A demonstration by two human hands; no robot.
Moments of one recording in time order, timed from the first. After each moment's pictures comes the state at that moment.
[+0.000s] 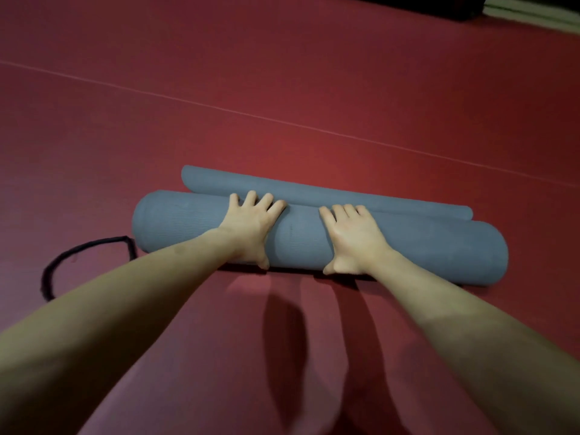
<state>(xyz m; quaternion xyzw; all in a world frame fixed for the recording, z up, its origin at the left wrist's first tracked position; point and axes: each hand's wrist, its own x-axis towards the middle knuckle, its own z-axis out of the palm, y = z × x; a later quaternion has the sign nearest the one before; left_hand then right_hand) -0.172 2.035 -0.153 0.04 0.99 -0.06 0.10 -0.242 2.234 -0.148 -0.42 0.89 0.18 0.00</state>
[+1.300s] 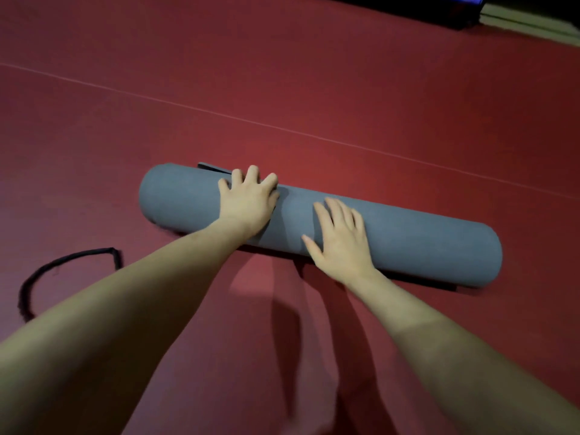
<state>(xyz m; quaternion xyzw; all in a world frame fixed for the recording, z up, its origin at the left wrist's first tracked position) -0.231 2.027 -0.158 -0.15 0.98 0.07 -0.06 -0.256 2.219 -0.186 -0.34 0.93 -0.07 -0.15</state>
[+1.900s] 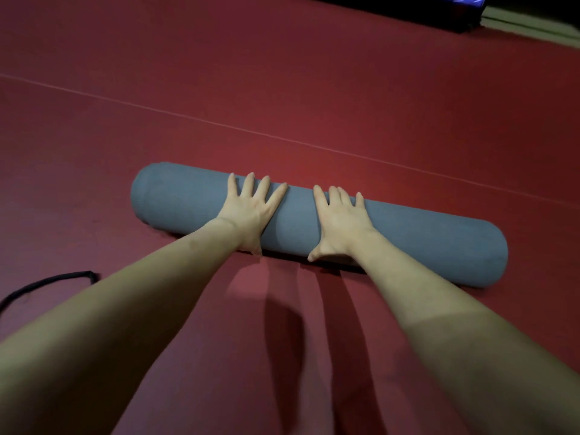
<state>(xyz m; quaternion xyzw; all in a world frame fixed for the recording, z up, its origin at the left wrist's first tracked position) -0.265 2.019 -0.165 0.00 0.98 -0.16 0.08 -0.332 2.192 -0.154 -0.33 0.93 0.14 0.07</state>
